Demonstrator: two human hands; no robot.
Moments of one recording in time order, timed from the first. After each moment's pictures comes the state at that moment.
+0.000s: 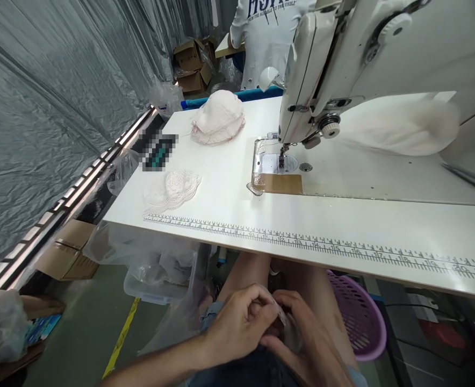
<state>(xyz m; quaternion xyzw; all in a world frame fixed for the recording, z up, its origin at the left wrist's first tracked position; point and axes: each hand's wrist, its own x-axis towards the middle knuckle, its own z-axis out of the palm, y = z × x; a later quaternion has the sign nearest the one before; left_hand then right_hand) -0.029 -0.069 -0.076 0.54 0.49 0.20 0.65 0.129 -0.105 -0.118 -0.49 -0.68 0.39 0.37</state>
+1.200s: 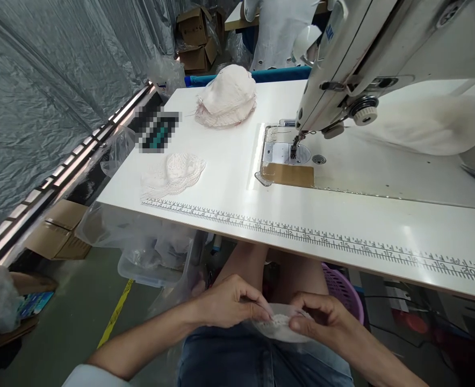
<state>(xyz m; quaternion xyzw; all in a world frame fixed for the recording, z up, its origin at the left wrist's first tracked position) -0.056 -0.048 -0.083 0.56 0.41 0.09 0.72 0.171 -0.076 -0.100 -0.44 -0.44 0.76 0.18</state>
